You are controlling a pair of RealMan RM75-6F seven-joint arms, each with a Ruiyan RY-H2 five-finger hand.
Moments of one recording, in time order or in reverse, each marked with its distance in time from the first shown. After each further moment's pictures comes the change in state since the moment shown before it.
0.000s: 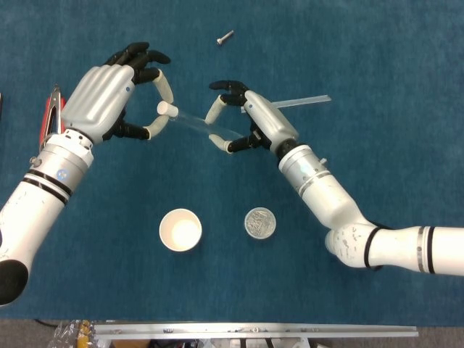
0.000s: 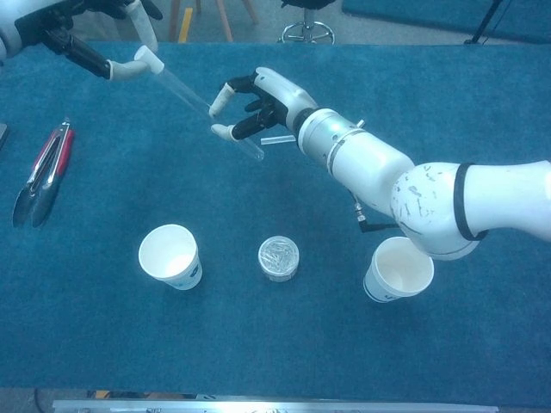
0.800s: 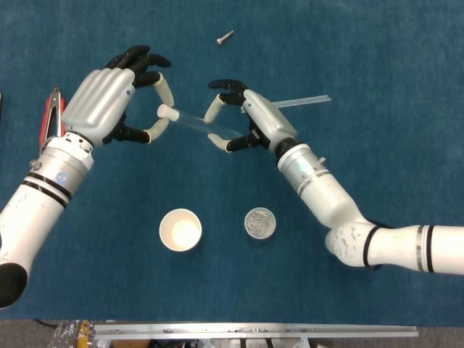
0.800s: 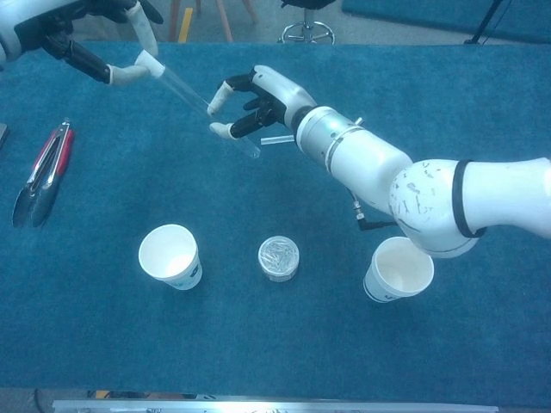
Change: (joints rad) left arm 0.002 0.001 0.014 -0.008 0.016 0.004 -0.009; right arm 0.011 0.000 0.008 -0.002 0.009 0.003 -0.006
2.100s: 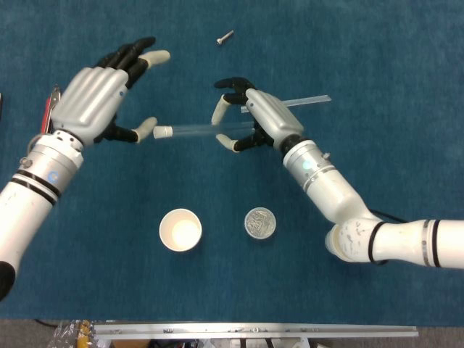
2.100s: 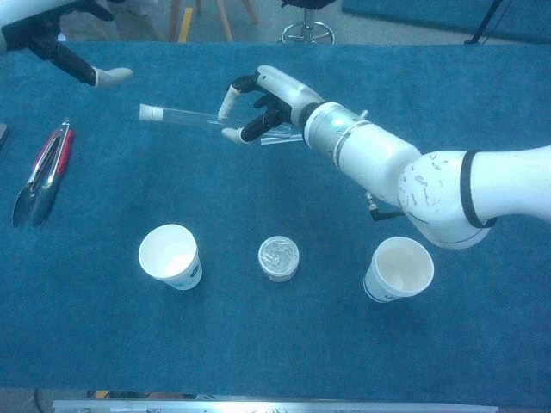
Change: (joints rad) left arm -0.003 0.051 0.030 0.024 0.044 -0.016 0.040; right arm 0.031 0.058 -0.047 -0.004 0.029 -0.002 -0.124
